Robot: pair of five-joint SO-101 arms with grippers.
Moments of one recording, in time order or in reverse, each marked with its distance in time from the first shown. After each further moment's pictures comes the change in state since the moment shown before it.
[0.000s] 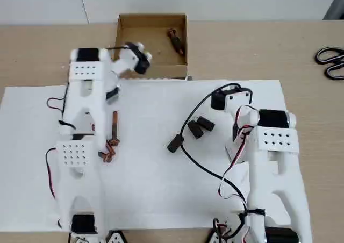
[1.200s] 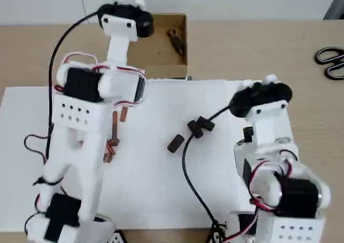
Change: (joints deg) left arm 18.5 -60.8 38.5 -2.4 55.6; right arm -1.2 -38.0 -1.5 5.0 -13.5
